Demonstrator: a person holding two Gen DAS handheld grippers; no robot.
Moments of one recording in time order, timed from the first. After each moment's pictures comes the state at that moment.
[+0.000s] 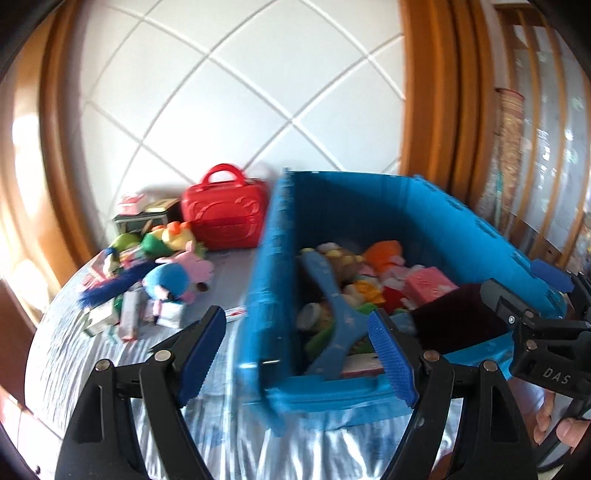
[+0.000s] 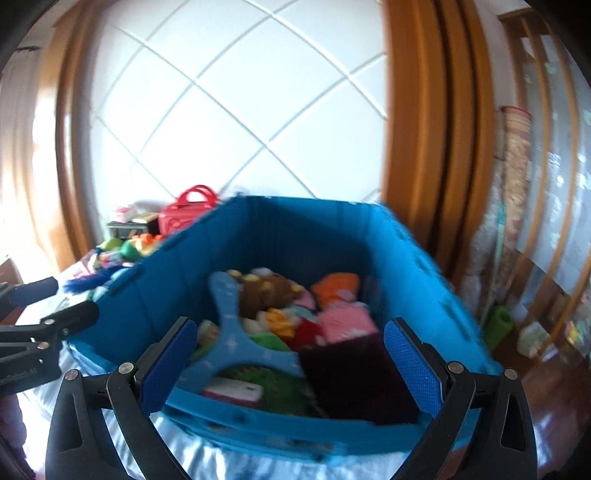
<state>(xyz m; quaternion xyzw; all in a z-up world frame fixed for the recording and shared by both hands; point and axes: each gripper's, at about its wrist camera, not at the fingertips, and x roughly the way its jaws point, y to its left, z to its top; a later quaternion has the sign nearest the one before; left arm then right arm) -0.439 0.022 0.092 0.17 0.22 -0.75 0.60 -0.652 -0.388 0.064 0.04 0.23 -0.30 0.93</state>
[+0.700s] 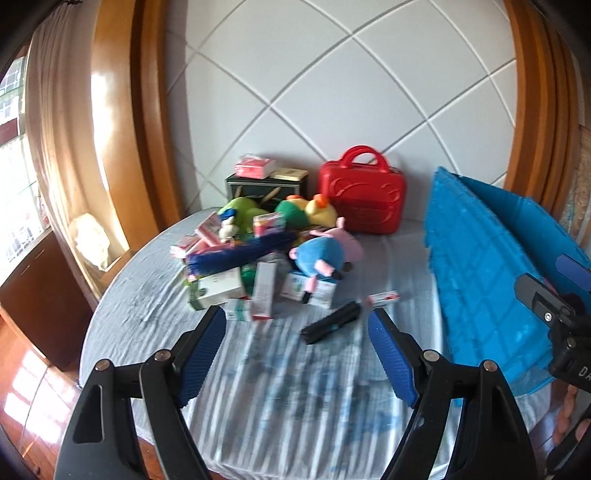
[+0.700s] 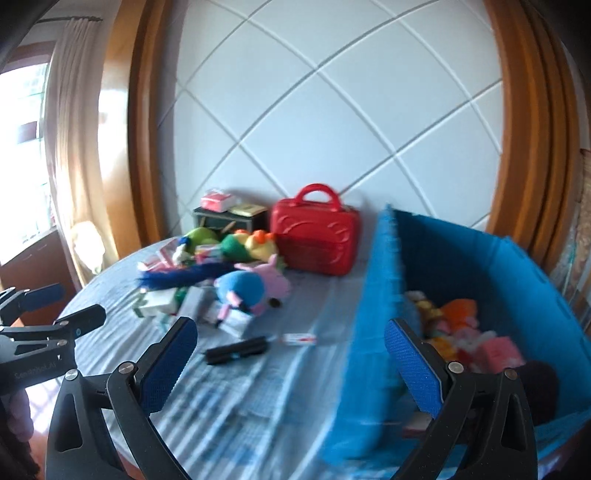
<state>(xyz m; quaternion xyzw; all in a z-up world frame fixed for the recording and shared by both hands) -0.157 -0.009 0.030 0.16 0.27 -0.66 0.68 -0.459 -0.189 0.050 0.01 0.25 -0.19 0.95</state>
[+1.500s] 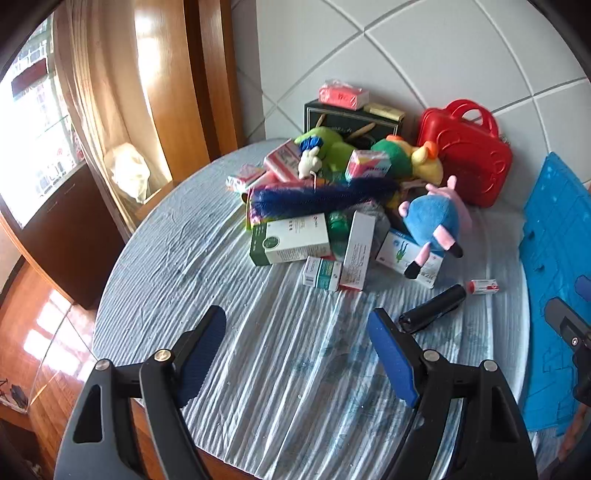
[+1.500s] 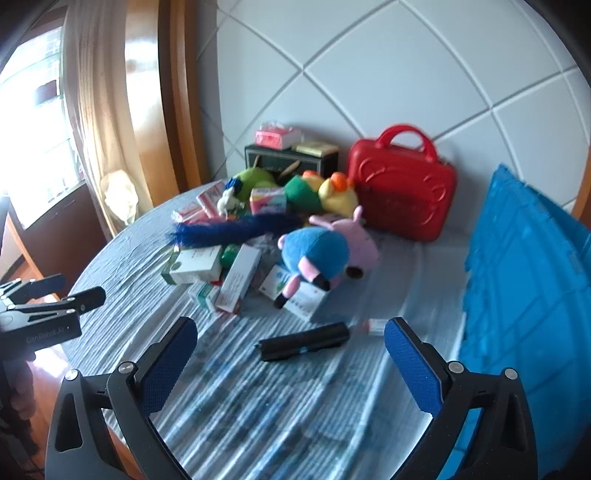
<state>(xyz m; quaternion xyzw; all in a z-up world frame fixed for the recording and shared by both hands) -0.058 -0.115 -0.076 0.21 0.38 -0.55 0.72 -0.299 -0.179 -0.041 0.03 0.37 -0.08 0.93</state>
